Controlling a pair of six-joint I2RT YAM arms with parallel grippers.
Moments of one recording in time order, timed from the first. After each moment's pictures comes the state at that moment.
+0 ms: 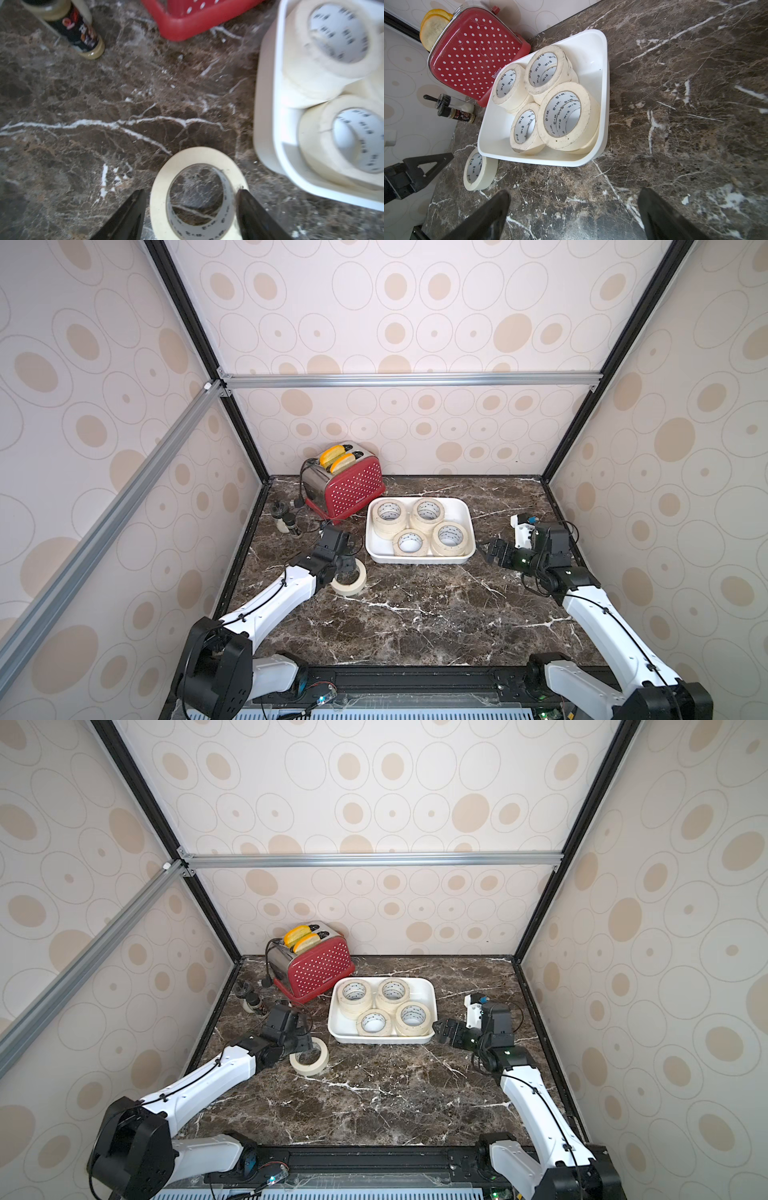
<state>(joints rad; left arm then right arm) -0.41 1.26 0.83 -0.46 -0.26 -0.53 0.17 1.00 0.71 -0.39 -0.37 0.36</state>
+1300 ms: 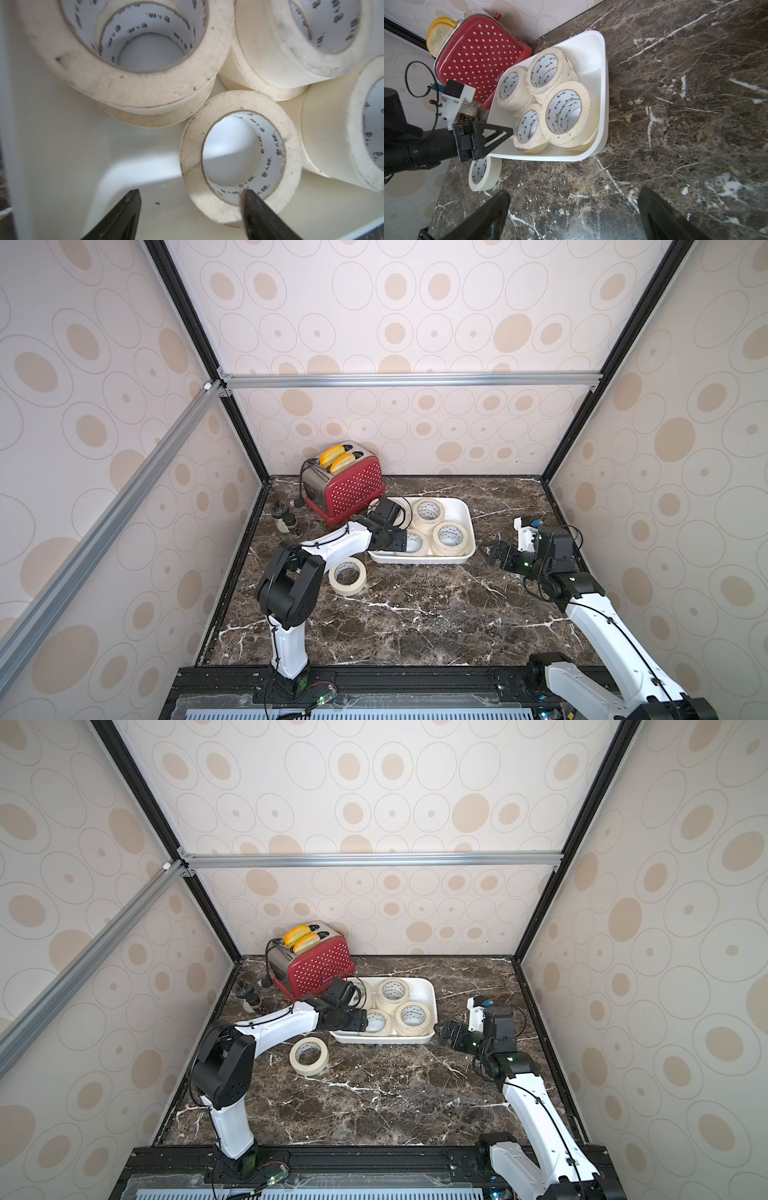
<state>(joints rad) -0.58 1.90 1.34 -0.49 0.00 -0.45 0.17 0.95 0.69 -0.41 -0.36 0.39</state>
